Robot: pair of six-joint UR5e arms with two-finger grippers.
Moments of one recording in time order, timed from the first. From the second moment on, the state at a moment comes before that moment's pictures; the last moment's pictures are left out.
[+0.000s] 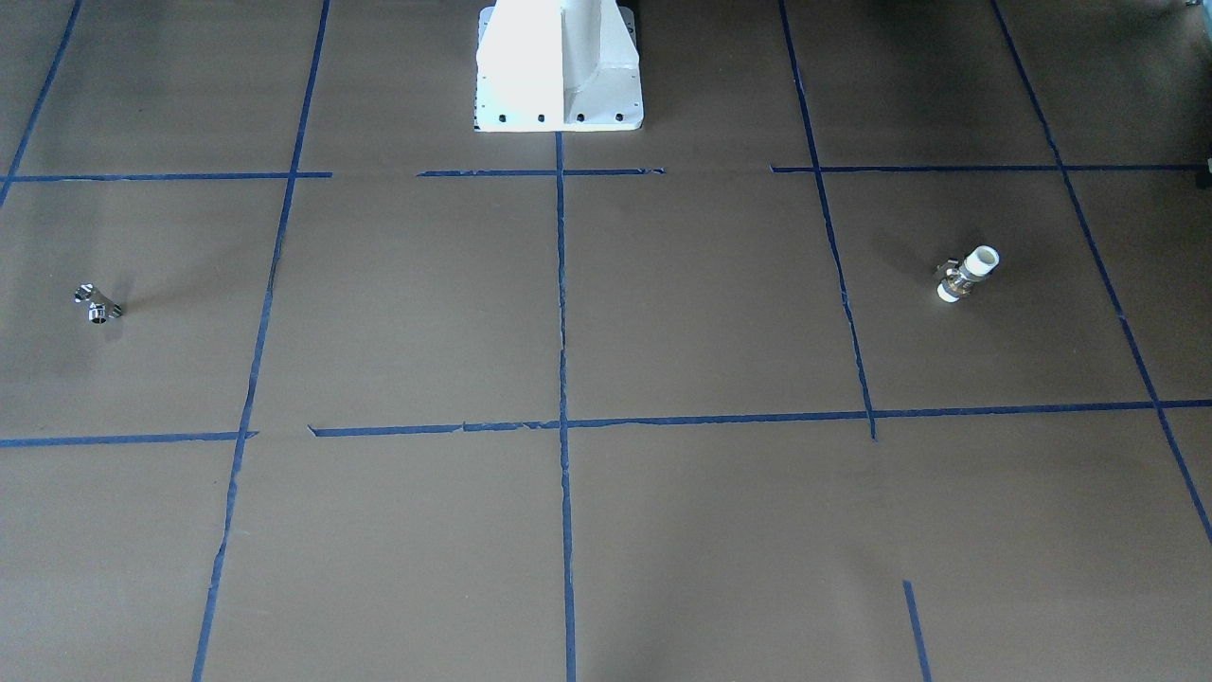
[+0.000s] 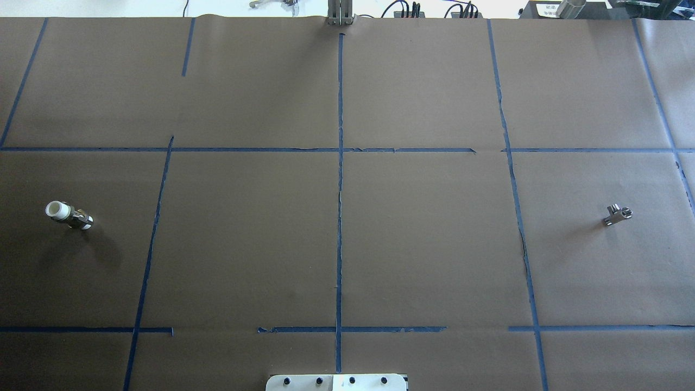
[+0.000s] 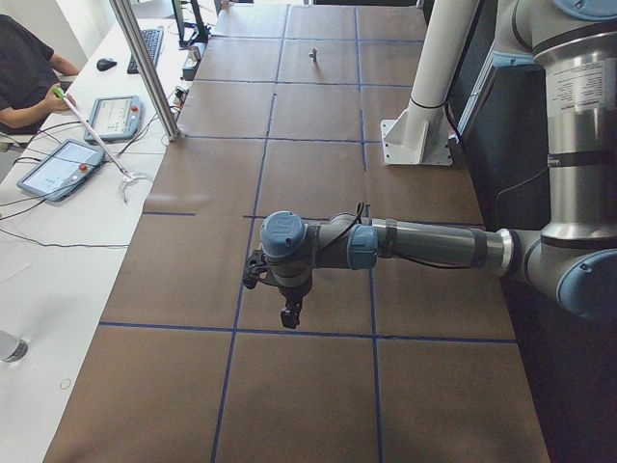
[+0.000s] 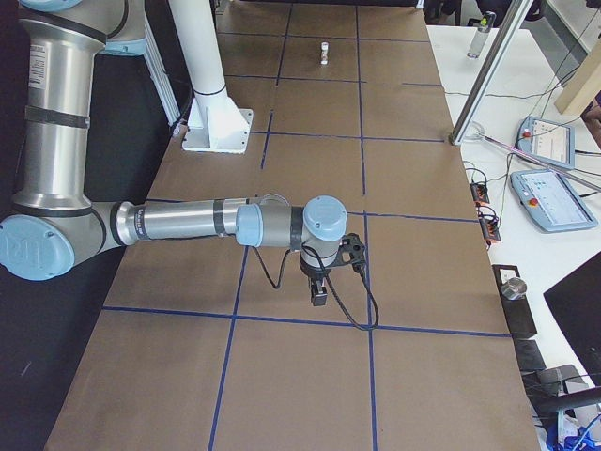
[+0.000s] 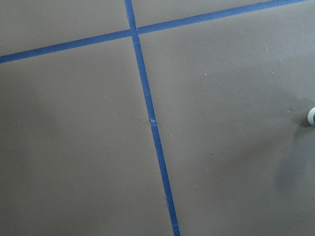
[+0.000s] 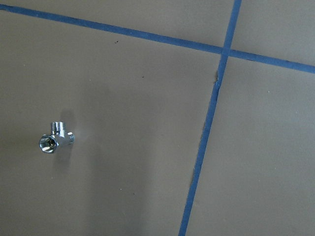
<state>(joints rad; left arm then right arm) -1.50 -1.40 -1.81 -1.53 -2.38 0.18 1.51 -1.72 1.83 -1.68 2.40 -0.18</state>
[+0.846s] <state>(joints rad) -1.16 -1.45 -1.83 -1.89 -2.34 -0.41 1.51 -1.72 1.83 -1.68 2.40 -0.19</state>
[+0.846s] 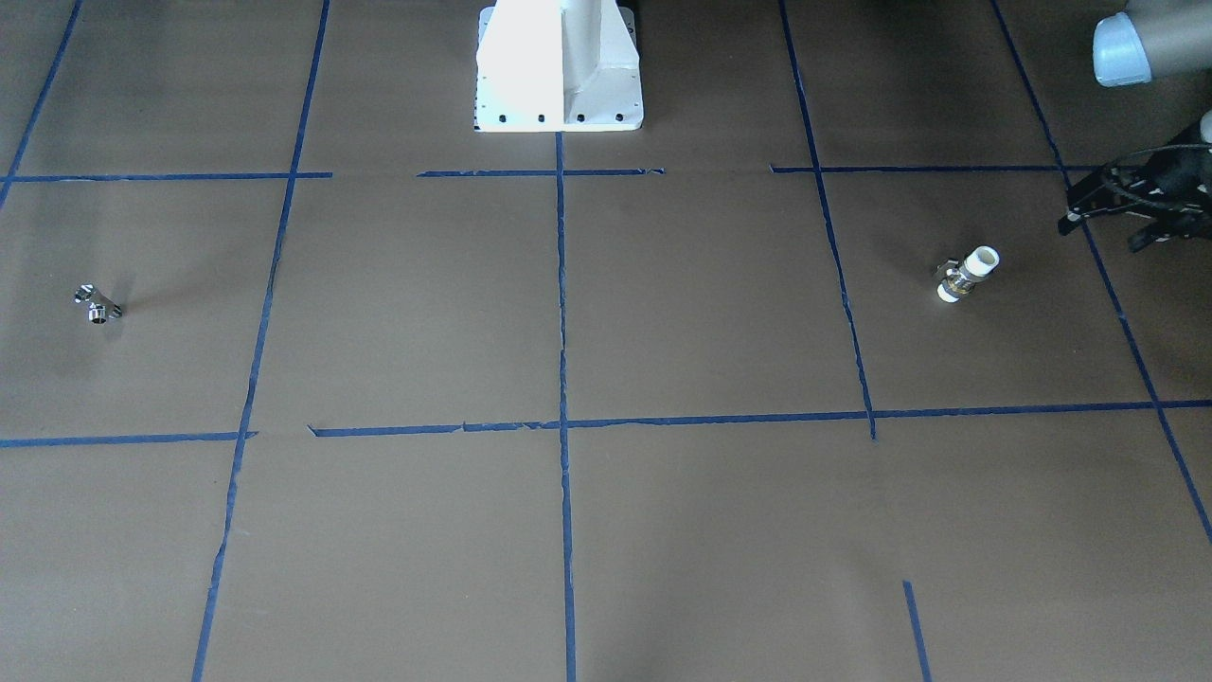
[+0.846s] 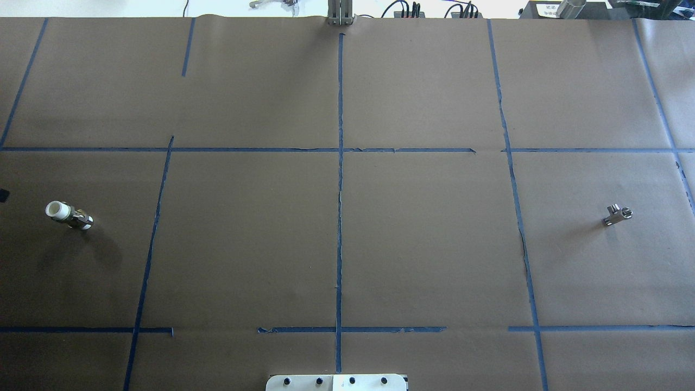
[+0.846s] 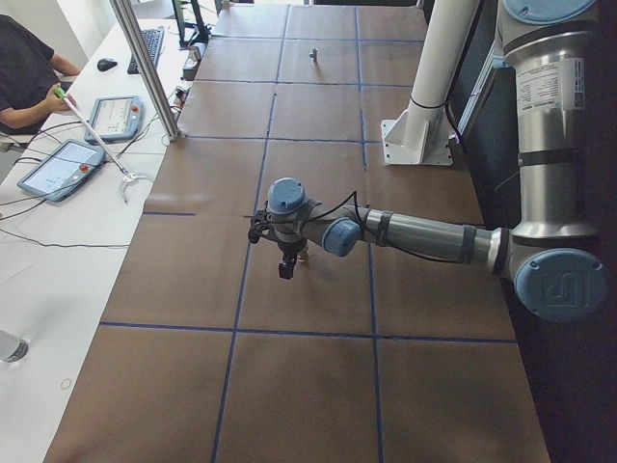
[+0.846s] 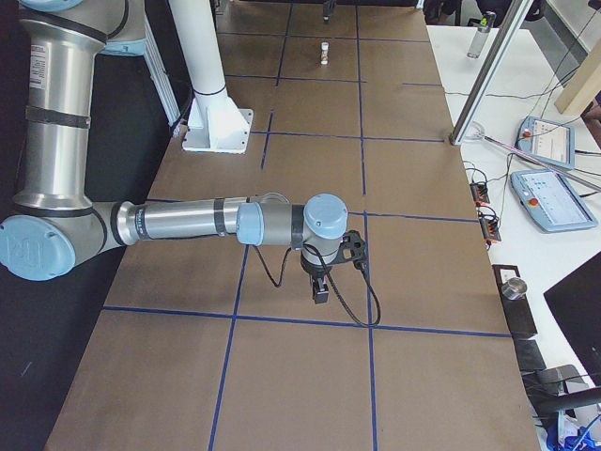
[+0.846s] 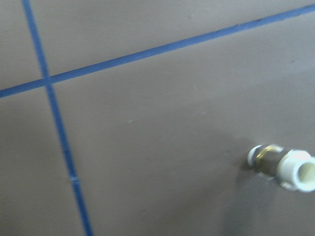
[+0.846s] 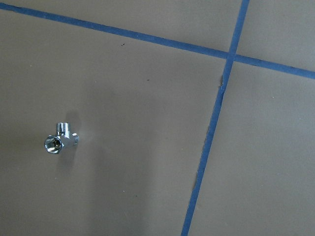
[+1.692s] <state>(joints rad) -0.96 -1.49 -1.86 -1.90 -2.20 -0.68 1.51 -1.72 1.83 -1.68 2.40 -0.19</state>
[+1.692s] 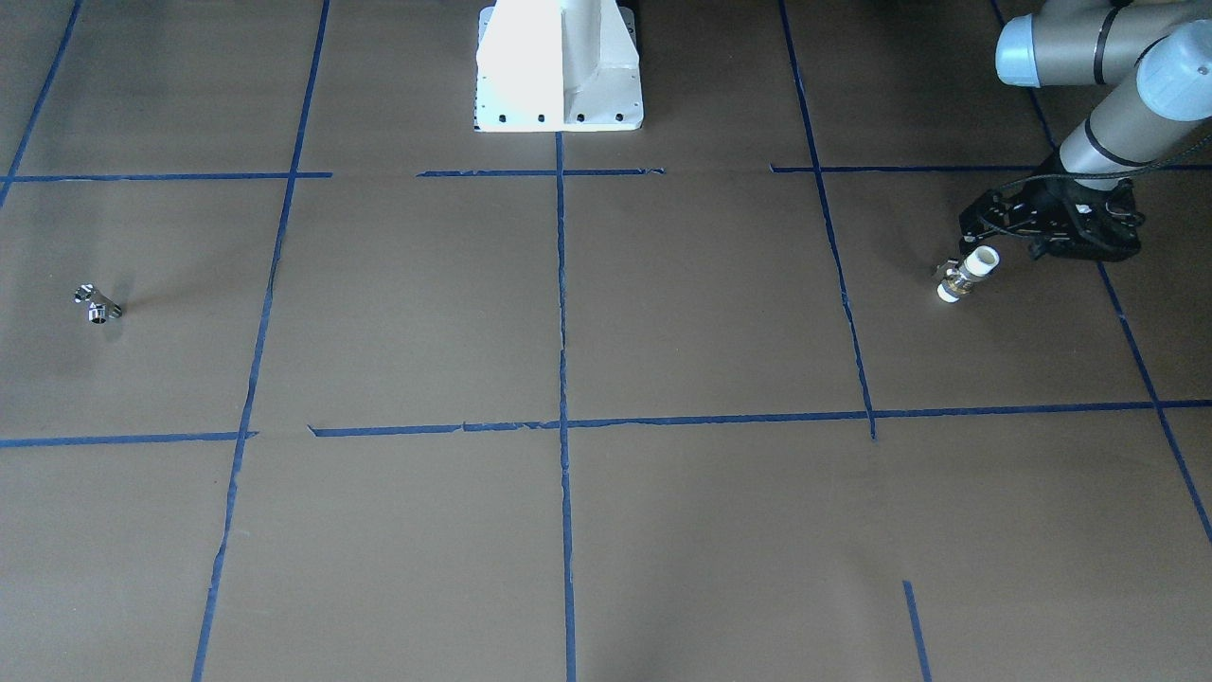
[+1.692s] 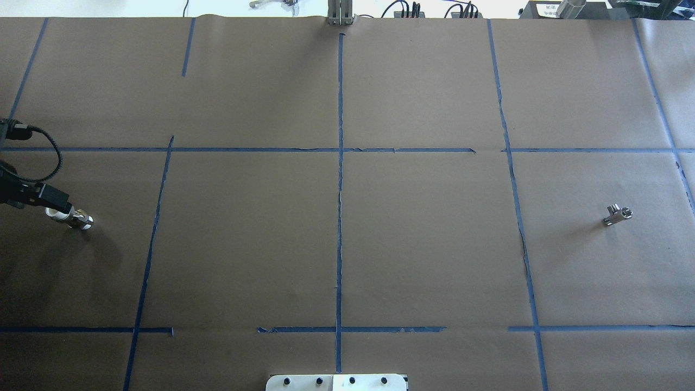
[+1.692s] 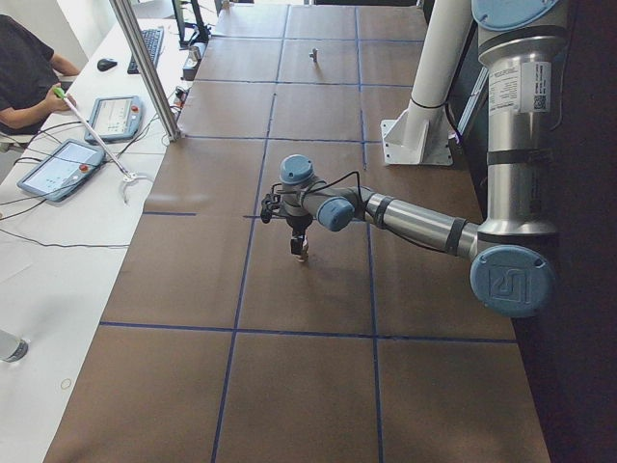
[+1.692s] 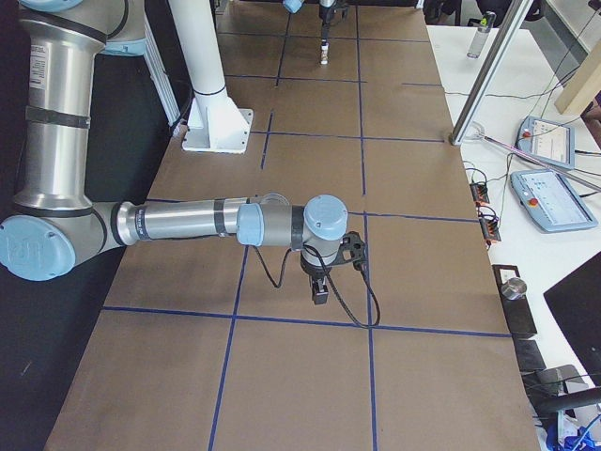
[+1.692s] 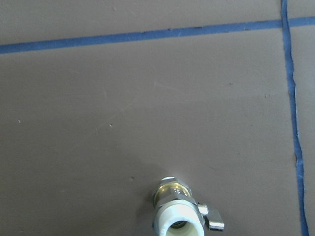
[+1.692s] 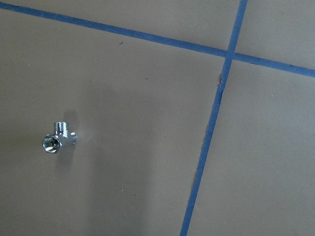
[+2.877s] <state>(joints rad) -0.94 -1.49 -1.84 -1.90 -2.20 -0.68 1.51 -1.72 1.83 -1.68 2.40 -0.19</state>
